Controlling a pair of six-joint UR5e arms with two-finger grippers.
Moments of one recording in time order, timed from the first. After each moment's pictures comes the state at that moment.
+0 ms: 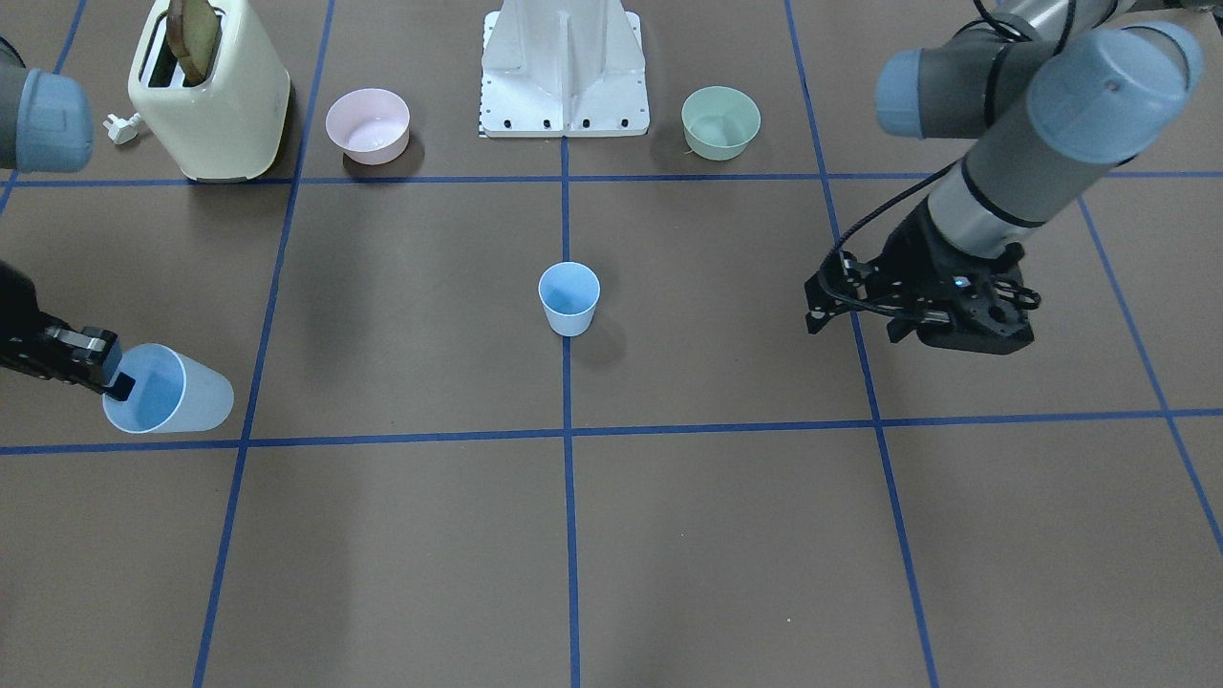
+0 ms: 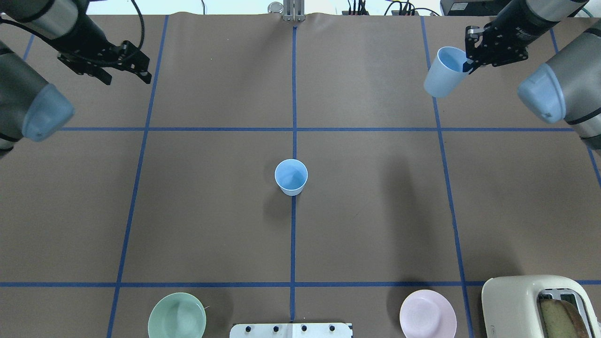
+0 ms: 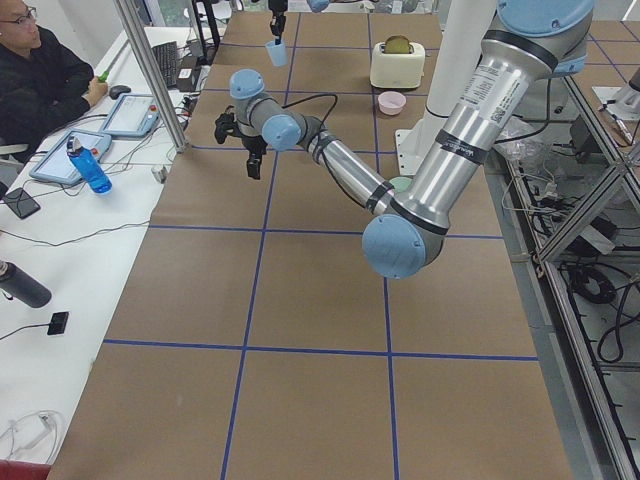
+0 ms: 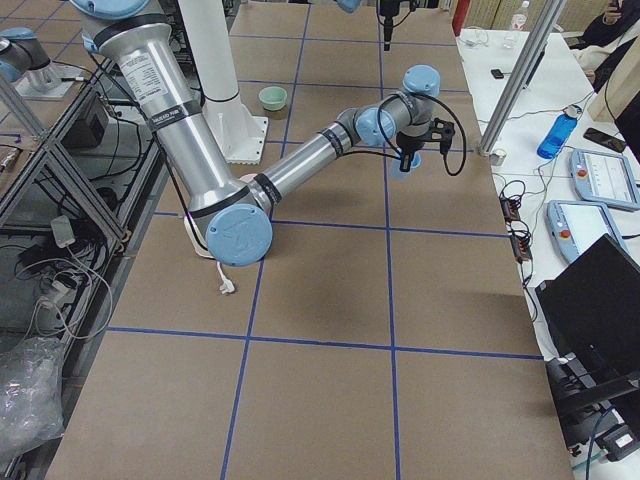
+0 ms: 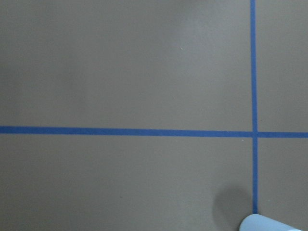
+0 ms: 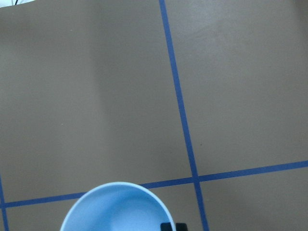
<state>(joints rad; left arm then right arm) -1.10 -2.06 -1.71 -1.61 -2.33 -0.68 1.11 -1.10 1.76 -1.58 2.32 0.99</state>
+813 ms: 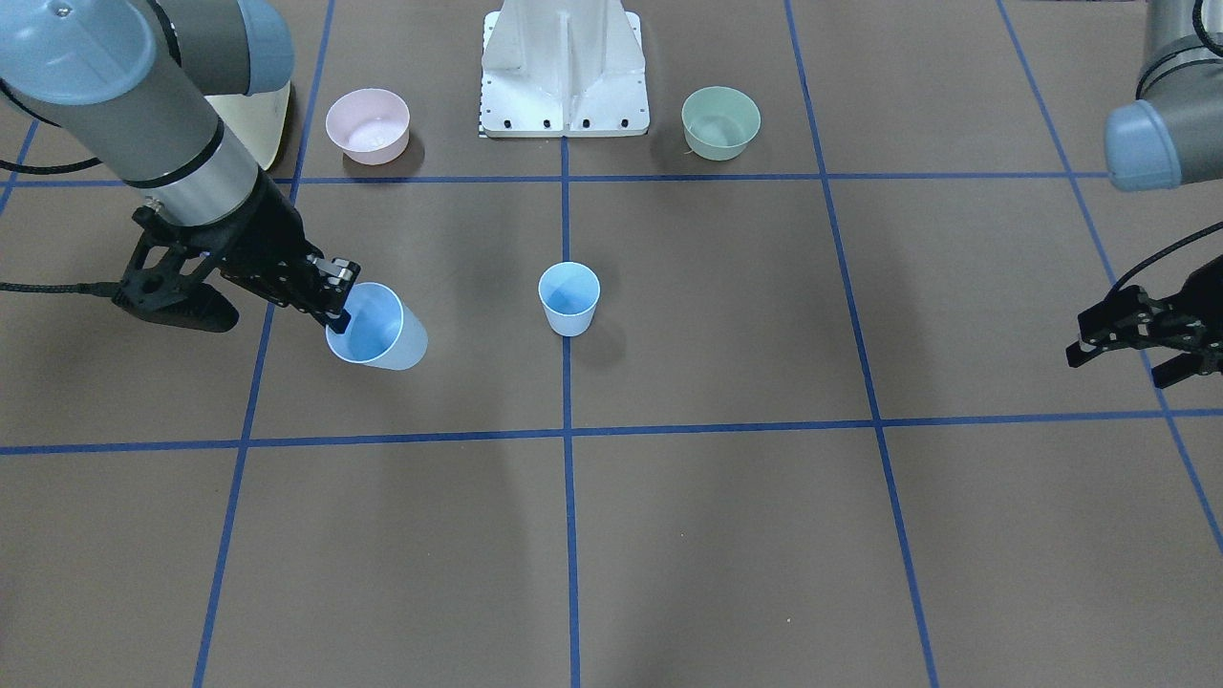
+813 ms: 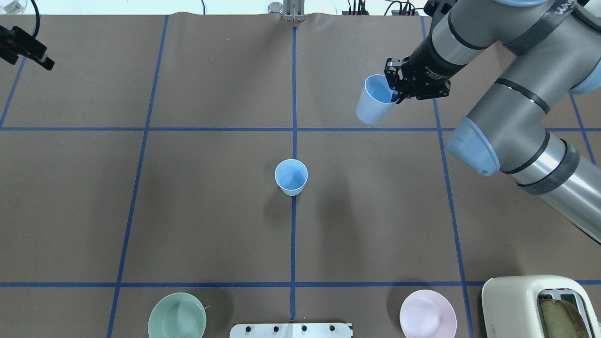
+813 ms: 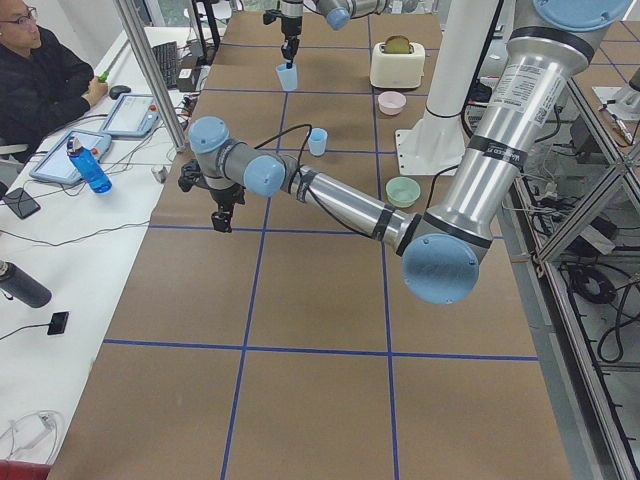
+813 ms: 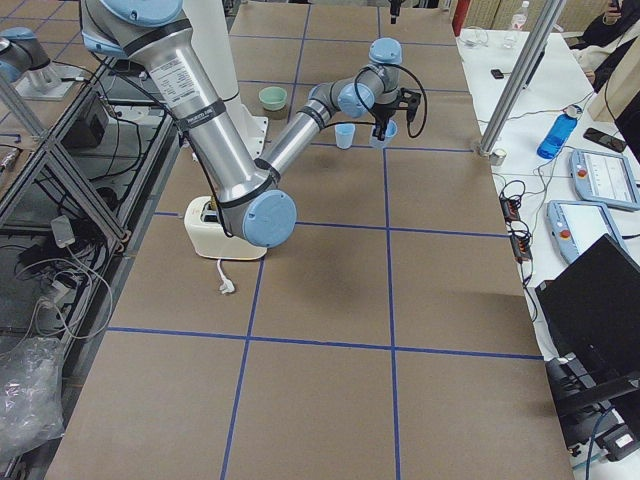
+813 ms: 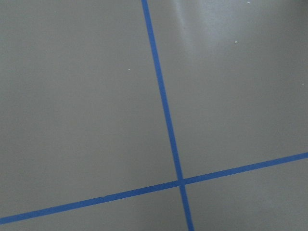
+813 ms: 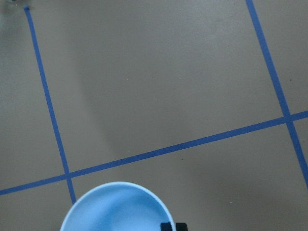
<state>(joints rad) -1.31 -1.93 -1.58 -1.60 -2.41 -0.22 0.89 -1.00 1.83 -1.58 2.16 1.28</state>
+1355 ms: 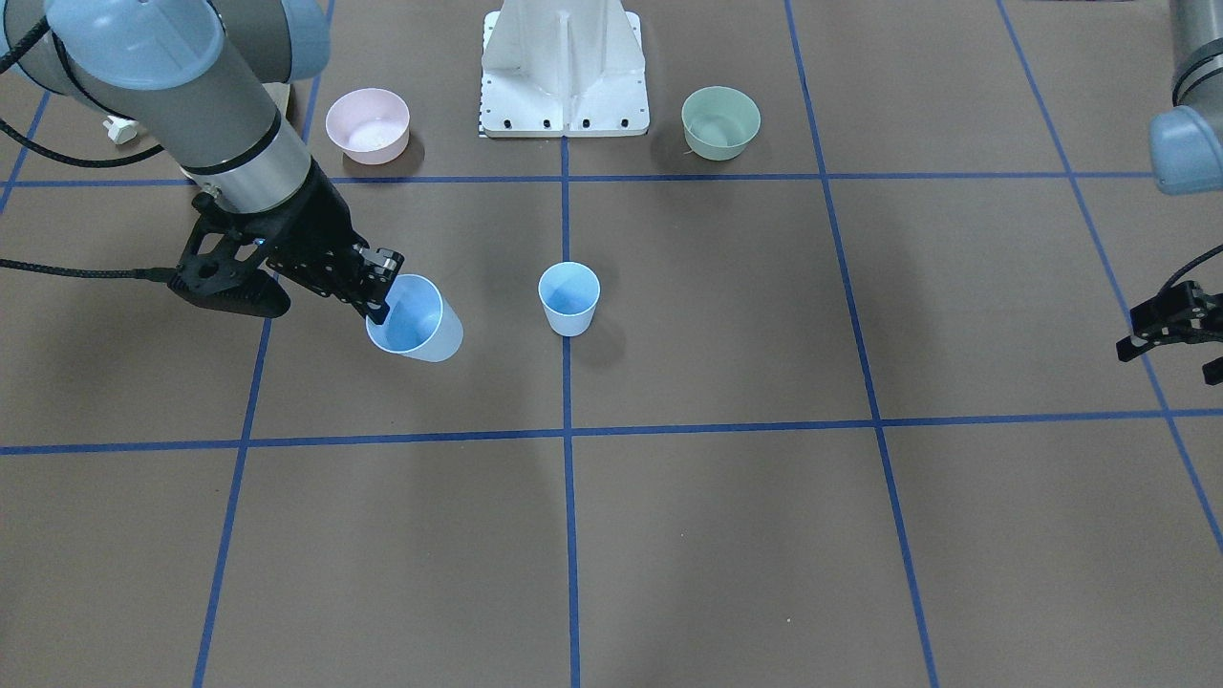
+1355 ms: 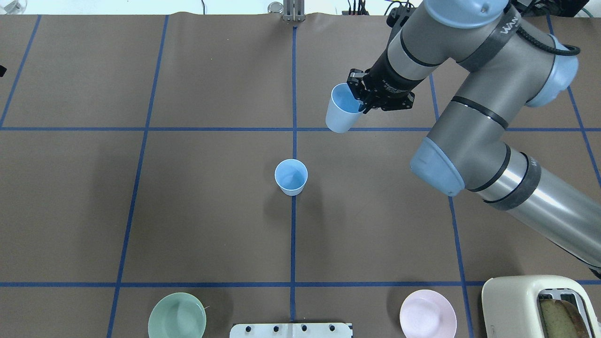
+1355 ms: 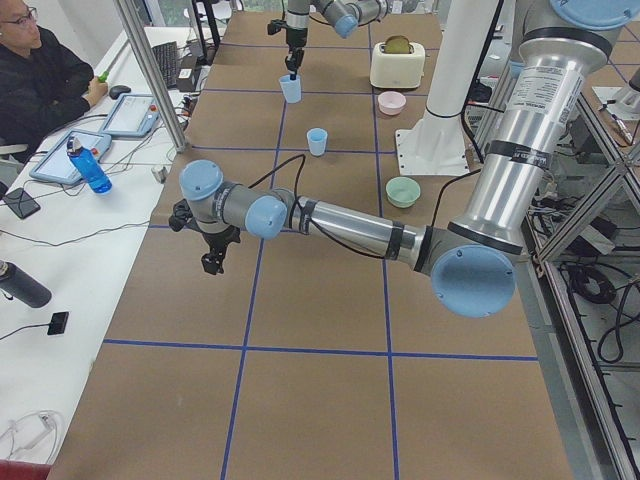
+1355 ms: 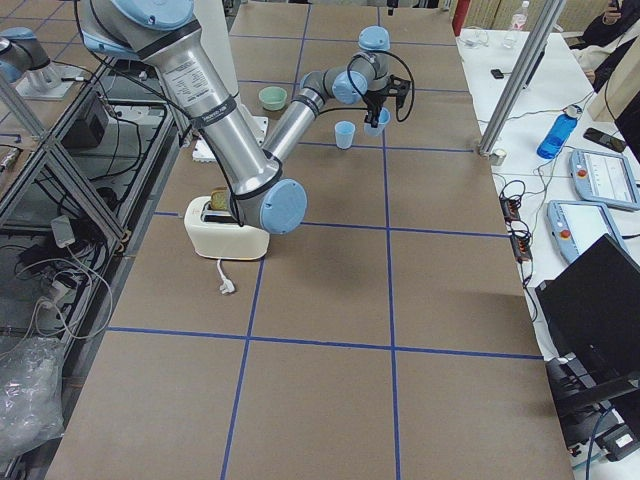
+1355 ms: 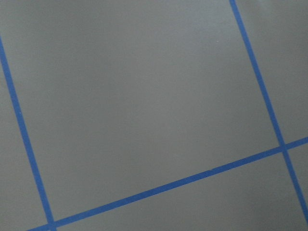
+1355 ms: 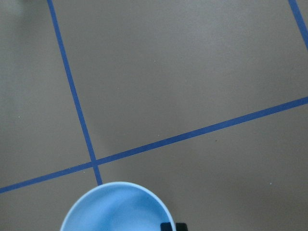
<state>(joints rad) -1.41 -1.86 -1.45 -1.73 -2.41 -0.04 0.79 -0.91 1.82 -1.63 2.06 1.39</state>
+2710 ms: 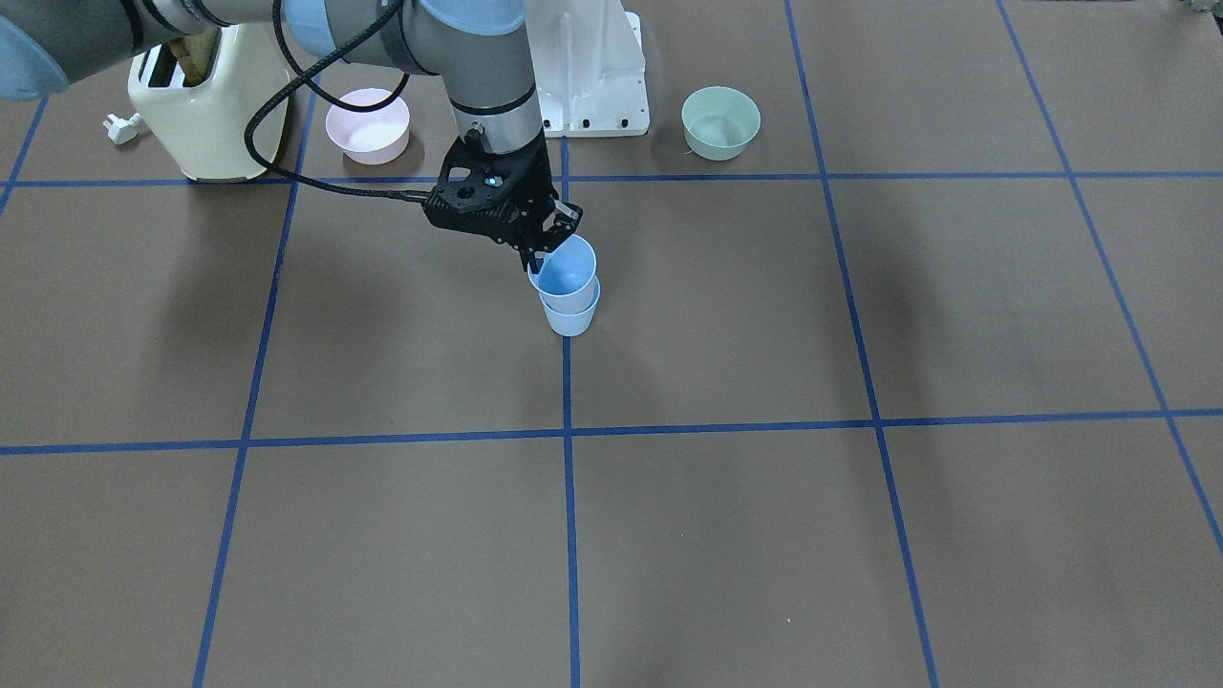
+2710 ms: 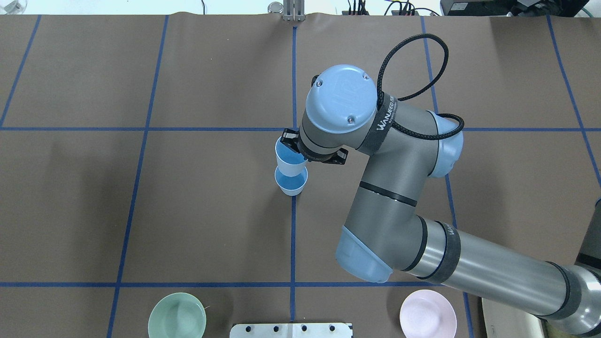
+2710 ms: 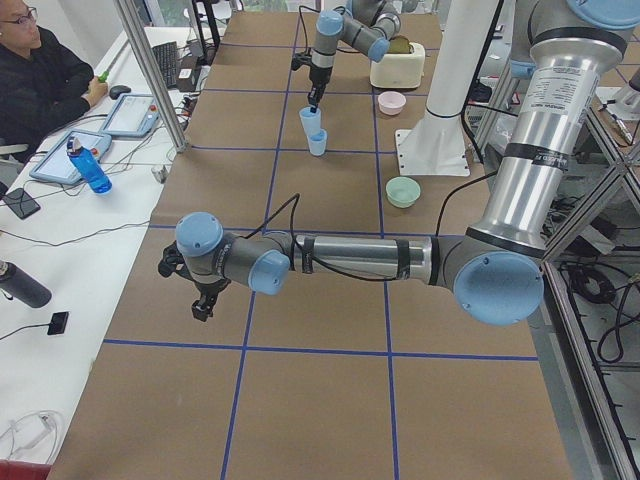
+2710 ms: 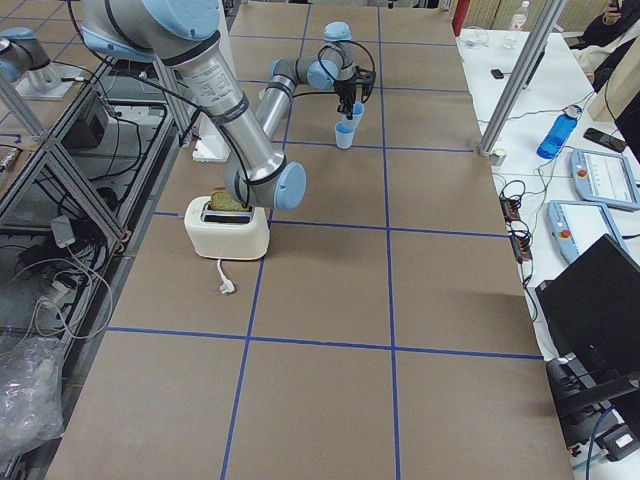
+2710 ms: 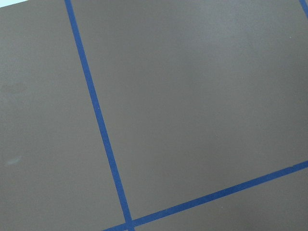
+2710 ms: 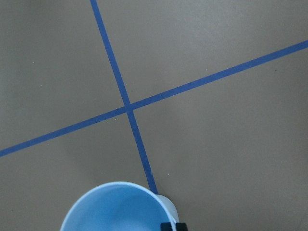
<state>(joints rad) -1.49 -1.83 -1.33 -1.90 -2.41 0.00 0.52 -0.80 1.78 -1.68 1.78 1.56</state>
